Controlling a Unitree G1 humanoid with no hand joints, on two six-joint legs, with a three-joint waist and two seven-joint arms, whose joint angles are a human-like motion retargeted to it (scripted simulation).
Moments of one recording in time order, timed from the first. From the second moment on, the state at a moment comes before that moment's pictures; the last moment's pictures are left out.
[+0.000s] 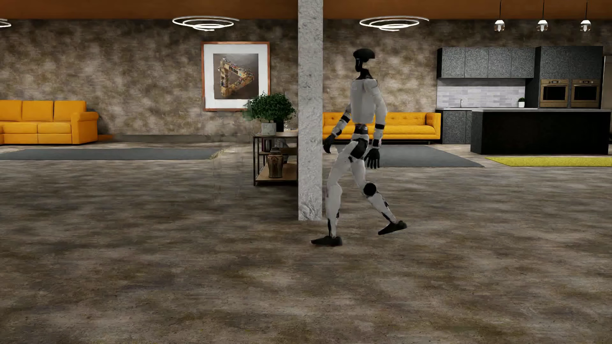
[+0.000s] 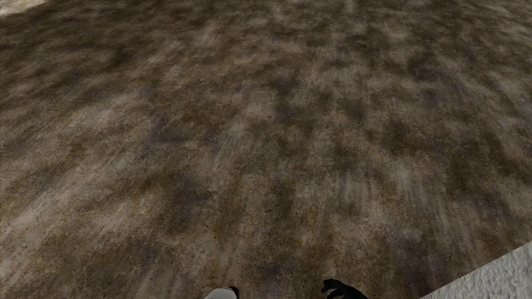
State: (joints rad) body -0.42 0.34 0.26 0.15 0.11 0.03 0.00 0.00 0.07 0.50 0.44 0.35 0.01 -0.06 -0.40 0.35 -0.44 0.00 0.00 -0.52 0.61 0.97 0.75 0.00 0.00 0.00 0.00 0.00 0.00
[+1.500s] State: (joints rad) body 0.38 -0.68 -0.17 0.26 -0.03 0.05 0.00 0.00 0.13 0.59 0.75 0.22 0.41 -0.25 0.23 0.43 -0.40 0.00 0.00 -0.35 0.81 0.72 1.04 0.00 0.00 0.00 0.00 0.00 0.00
